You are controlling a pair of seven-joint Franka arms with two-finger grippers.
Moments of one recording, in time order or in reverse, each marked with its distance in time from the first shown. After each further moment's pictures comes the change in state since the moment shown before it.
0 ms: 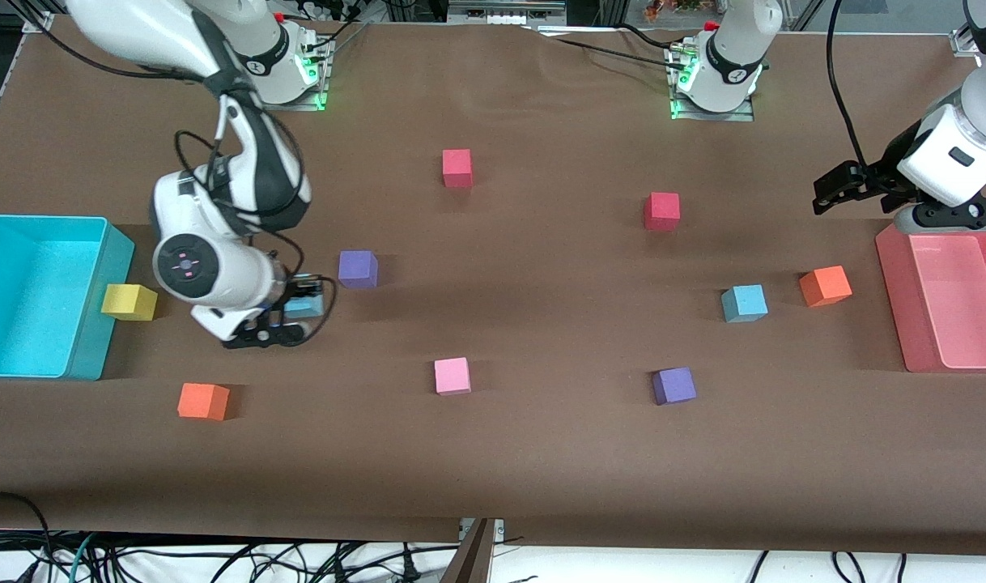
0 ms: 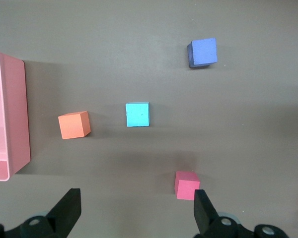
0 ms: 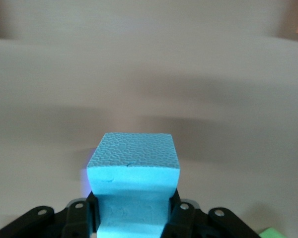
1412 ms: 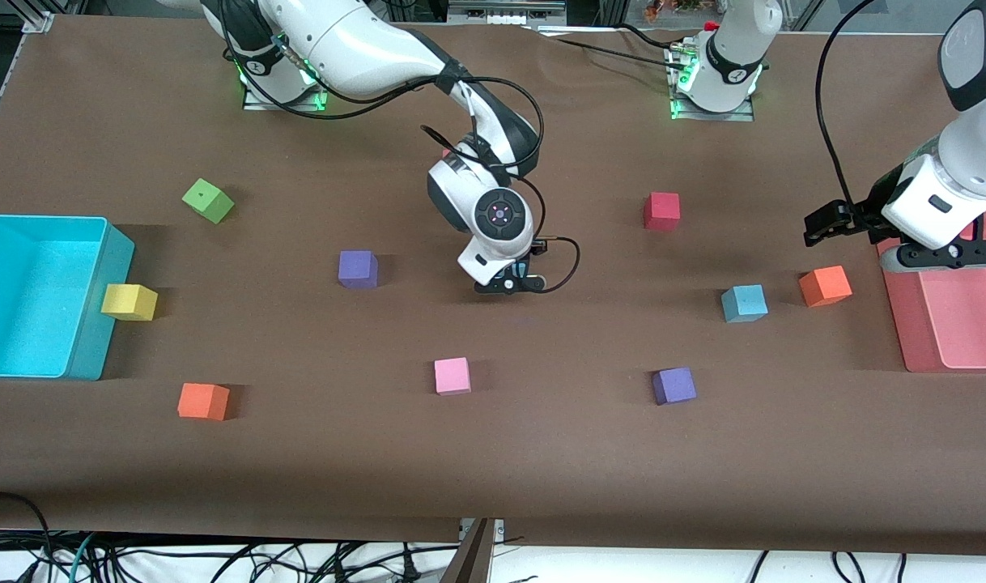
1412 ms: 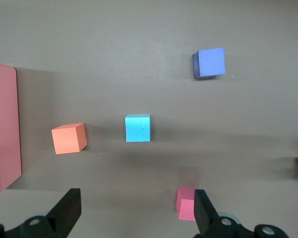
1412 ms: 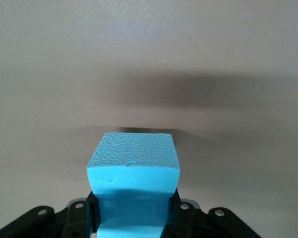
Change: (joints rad) left arm 0.001 0.065 0.013 -0.043 0.000 0.115 0.000; right arm 0.441 0.428 0.040 0.398 0.133 0.127 0.473
